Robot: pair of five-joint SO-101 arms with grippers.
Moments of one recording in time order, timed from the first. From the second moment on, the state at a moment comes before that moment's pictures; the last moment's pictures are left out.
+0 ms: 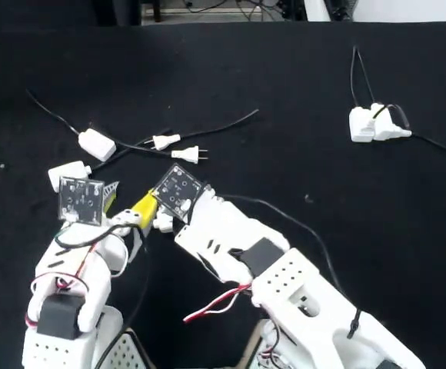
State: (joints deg) left arm 5.5 -103.5 79.5 54.2 -0.5; right arm -39.5 -46.1 69.7 31.2 16.7
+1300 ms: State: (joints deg) left arm 5.1 -90.4 86.4 43.5 -7.5; right arm -39.6 -55.5 69.8 36.4 15.6
